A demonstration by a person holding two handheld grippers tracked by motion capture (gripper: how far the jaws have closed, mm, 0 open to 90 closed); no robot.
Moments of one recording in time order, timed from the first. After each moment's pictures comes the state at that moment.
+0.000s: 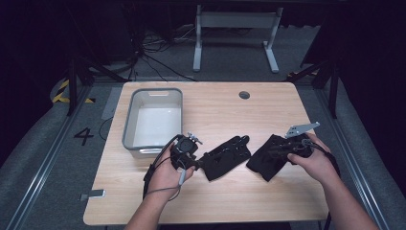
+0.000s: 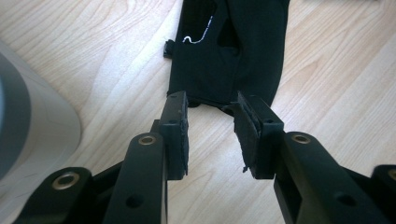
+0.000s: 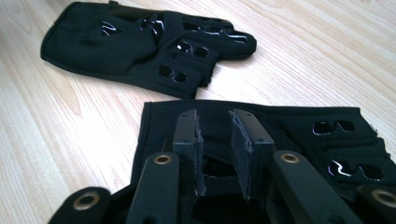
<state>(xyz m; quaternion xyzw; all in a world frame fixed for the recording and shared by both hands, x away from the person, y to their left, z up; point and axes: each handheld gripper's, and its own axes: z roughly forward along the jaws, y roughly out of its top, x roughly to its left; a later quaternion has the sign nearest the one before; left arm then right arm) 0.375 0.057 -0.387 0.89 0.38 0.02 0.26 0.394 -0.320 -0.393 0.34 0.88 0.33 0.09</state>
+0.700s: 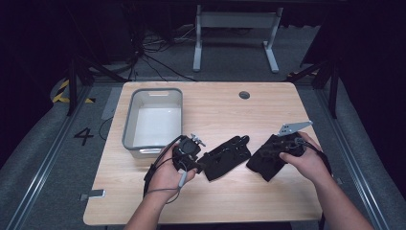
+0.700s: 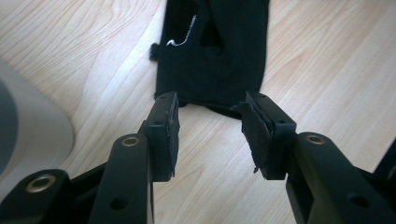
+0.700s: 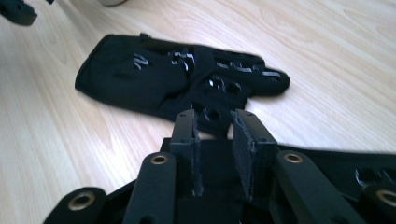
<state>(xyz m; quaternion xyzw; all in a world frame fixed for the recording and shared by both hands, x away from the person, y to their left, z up) 0.367 0.052 -0.380 0.90 0.36 0.03 0.25 0.396 -0.291 -0.388 0.33 0.87 0.37 0.08</state>
